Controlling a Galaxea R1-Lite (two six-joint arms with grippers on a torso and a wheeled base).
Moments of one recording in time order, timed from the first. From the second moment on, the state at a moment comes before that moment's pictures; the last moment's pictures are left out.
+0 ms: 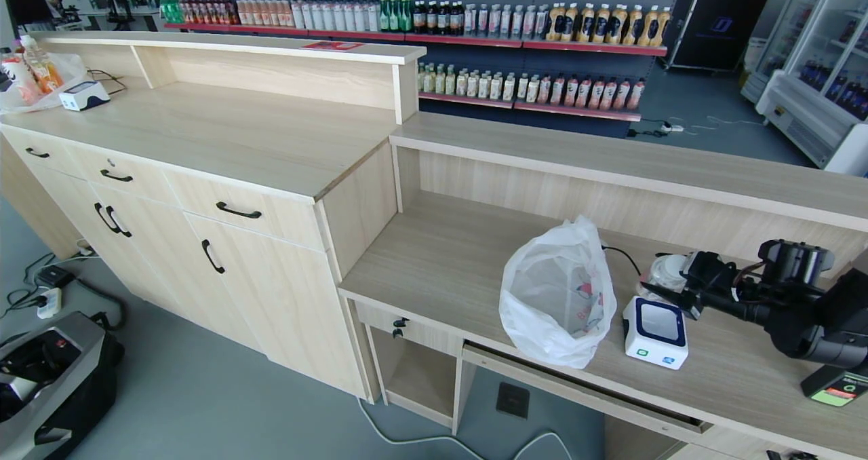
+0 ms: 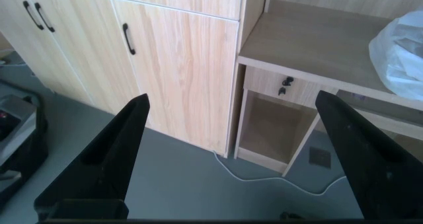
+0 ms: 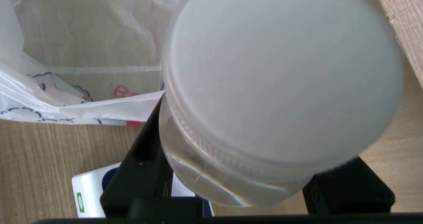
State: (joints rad) left arm 0.00 0.00 0.00 0.00 0.00 0.00; right arm -0.30 2.31 -0.93 -1.08 0.80 -1.06
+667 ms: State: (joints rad) left arm 0.00 0.00 0.00 0.00 0.00 0.00; right arm -0.29 2.21 -0.96 -1.07 0.66 -0.69
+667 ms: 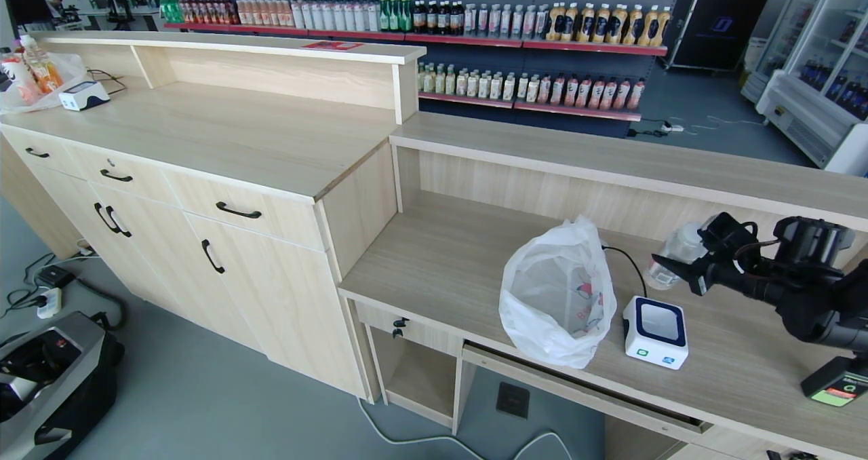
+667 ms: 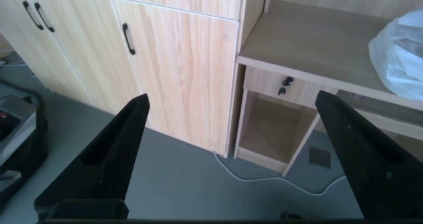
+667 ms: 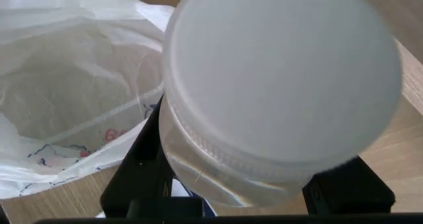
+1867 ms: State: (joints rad) left arm 0.00 0.00 0.00 0.00 0.00 0.00; right arm -0.22 1.90 -0.79 -1.03 0.15 -0.55
